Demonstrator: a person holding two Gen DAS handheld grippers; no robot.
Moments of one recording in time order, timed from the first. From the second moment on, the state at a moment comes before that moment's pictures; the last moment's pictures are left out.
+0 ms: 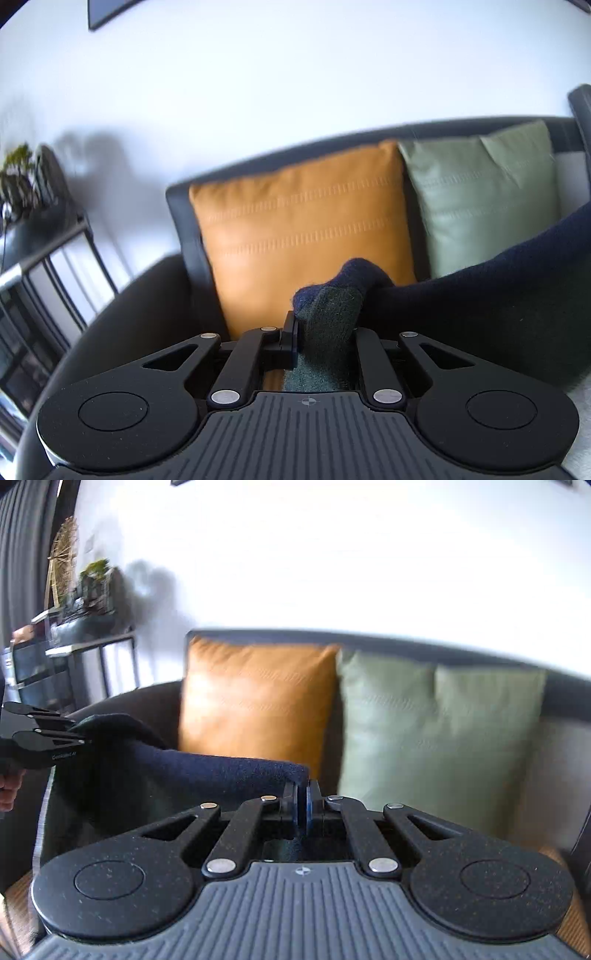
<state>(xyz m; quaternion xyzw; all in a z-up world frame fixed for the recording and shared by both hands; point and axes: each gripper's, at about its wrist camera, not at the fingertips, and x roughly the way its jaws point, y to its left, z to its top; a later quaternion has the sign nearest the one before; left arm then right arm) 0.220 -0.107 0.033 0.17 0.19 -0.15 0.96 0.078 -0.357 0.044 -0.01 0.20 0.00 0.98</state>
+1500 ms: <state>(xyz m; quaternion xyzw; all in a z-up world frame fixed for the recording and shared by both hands) 0.034 -0.081 -0.195 0.25 0.41 -0.28 0.83 -0.089 -0.404 -0.182 0.09 0.41 -0.04 0.91</state>
